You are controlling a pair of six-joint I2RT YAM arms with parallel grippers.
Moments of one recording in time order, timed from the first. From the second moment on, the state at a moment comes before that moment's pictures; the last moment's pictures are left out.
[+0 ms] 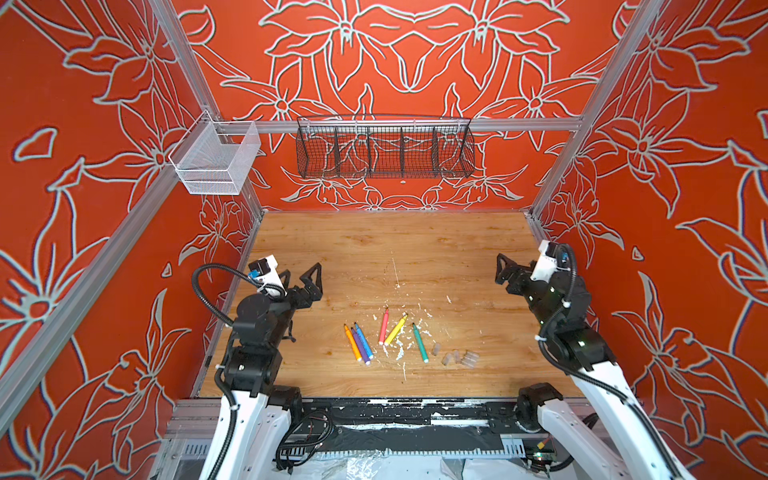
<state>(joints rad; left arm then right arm) -0.01 0.47 0.57 -0.22 0.14 -0.49 0.18 0.63 0.70 -0.28 0.14 0.36</state>
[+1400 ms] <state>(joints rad) -1.06 1.10 0.77 -0.64 -0.20 -1.09 0.18 0.90 0.41 -0.09 0.29 0.50</state>
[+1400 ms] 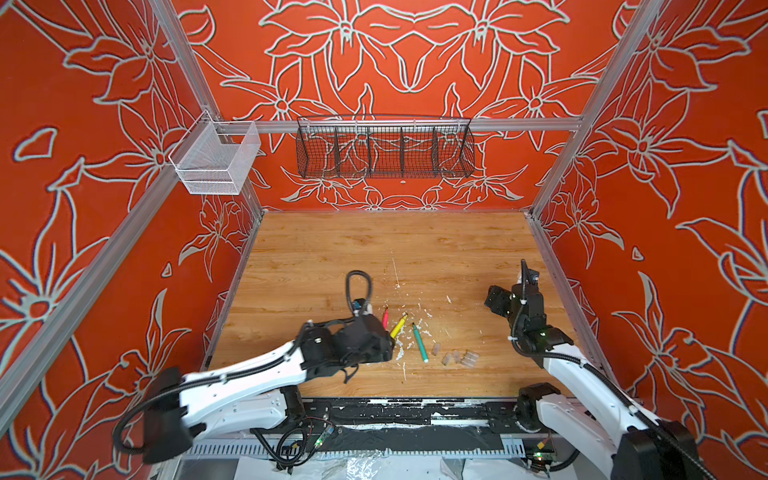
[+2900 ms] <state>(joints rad) -1.17 1.95 1.28 -0.71 -0.34 -1.34 0.18 0.90 0.41 -0.09 0.27 0.48</state>
